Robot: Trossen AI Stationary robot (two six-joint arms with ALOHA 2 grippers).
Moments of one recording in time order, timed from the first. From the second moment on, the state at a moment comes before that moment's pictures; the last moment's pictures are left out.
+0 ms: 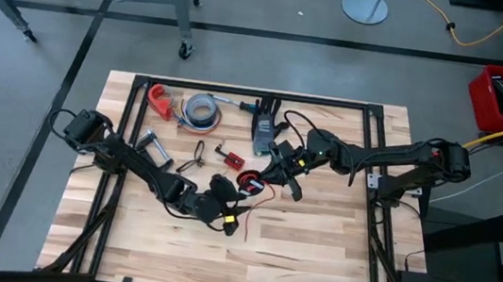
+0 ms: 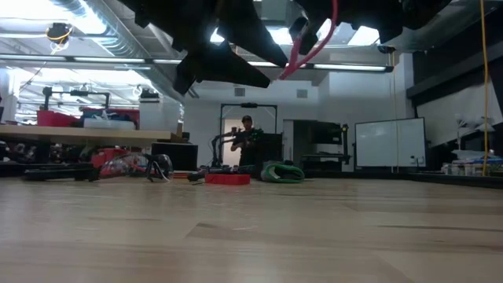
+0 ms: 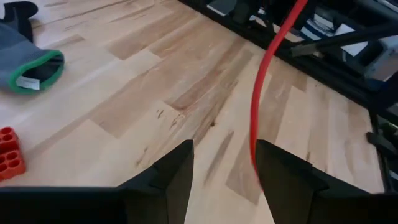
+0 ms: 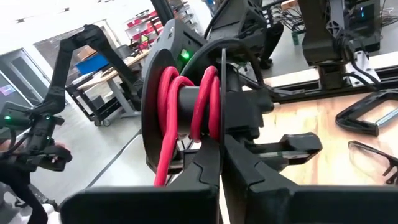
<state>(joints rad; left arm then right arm) -0.41 1.72 0.99 0.18 -0.62 -0.73 -0.07 1.41 0.81 0.52 -0.58 0.34</state>
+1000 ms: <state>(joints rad) -0.41 1.72 0.99 0.17 -0.62 -0.75 -0.07 1.41 0.81 0.57 -0.64 0.36</state>
